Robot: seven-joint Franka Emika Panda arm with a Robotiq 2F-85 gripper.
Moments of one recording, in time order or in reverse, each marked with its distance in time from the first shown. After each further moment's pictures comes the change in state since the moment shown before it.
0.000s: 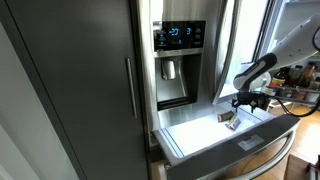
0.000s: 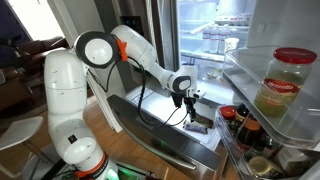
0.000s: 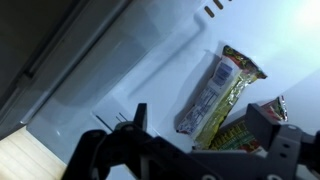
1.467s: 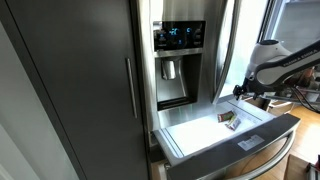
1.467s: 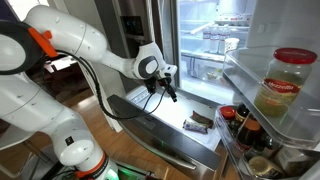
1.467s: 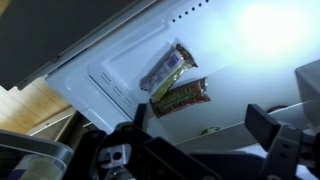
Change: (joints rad) arm -0.089 -0.602 0.245 -0.419 -0.256 0.123 0.132
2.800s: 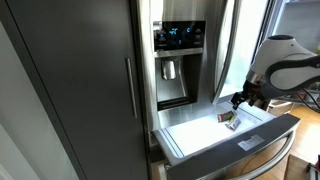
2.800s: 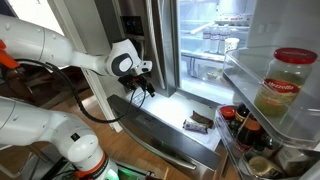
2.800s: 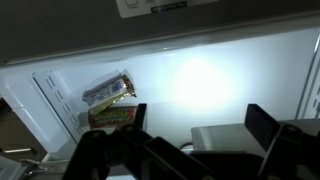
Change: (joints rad) arm 0.180 -0.304 0.073 -0.195 0.189 -0.103 -0.275
